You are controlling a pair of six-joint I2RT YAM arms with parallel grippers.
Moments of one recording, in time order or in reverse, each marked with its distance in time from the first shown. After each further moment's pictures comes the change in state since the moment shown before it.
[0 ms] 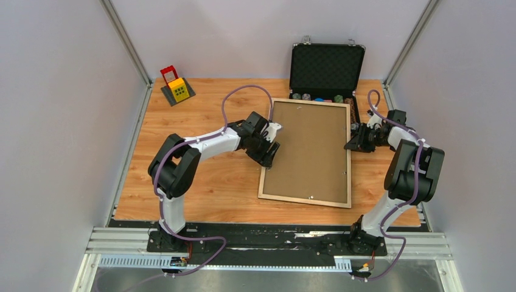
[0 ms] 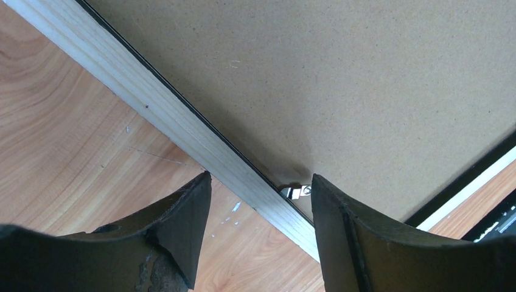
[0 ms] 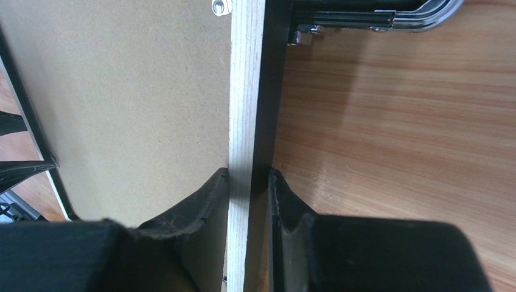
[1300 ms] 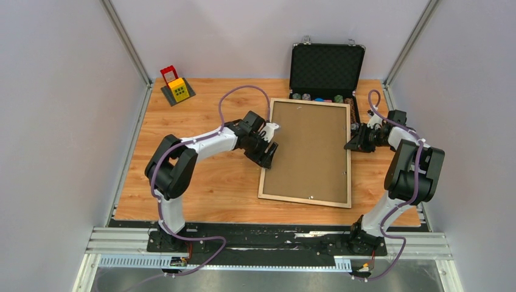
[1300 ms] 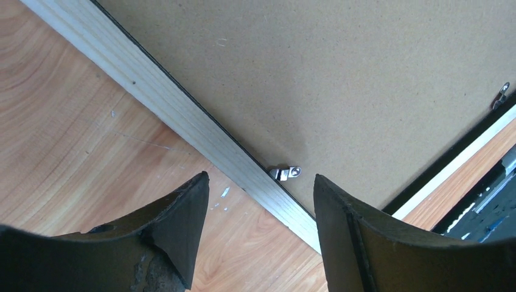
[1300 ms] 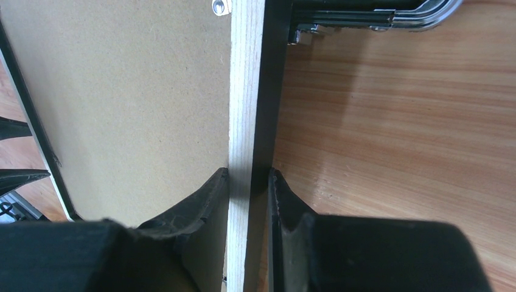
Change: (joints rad) left arm 0.019 -0.027 -0.019 -0.024 0.063 -0.002; right arm -0.004 0.000 -0.002 0.001 -0.007 0.000
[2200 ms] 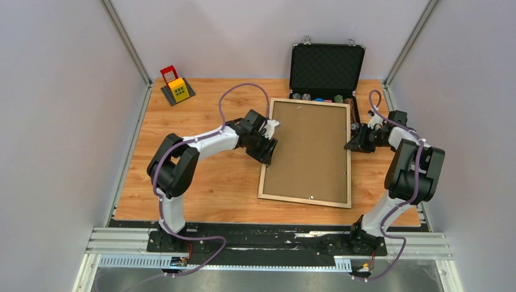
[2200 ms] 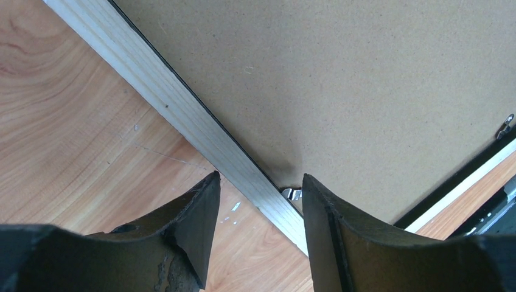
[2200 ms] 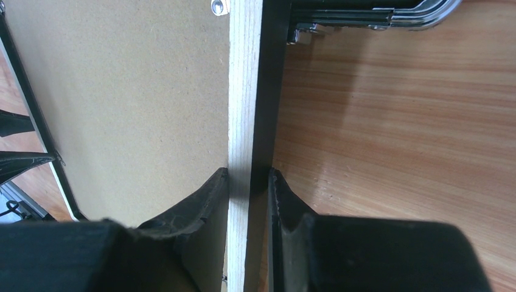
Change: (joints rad) left arm 0.001 0.024 0.029 0.024 -0.045 -0.051; right arm -0.007 0.007 0.000 0.001 -0.016 0.000
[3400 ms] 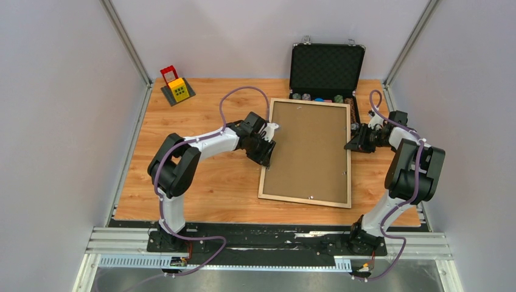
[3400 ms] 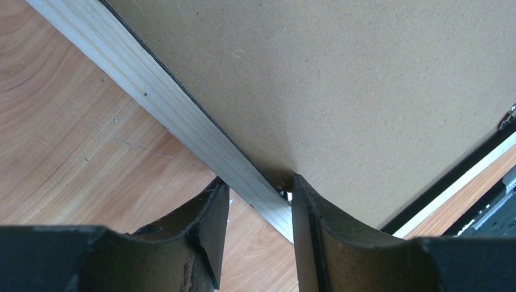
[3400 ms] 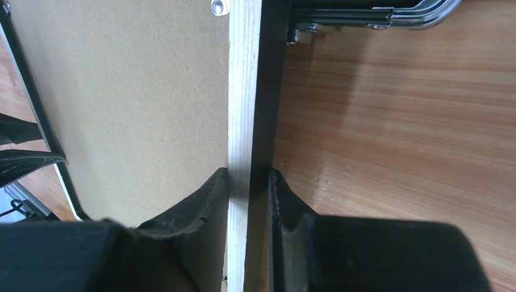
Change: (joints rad) left arm 0.000 0.008 -0.026 0.006 0.022 0.001; right arm -0.006 0.003 0.000 0.000 -0.011 0.000
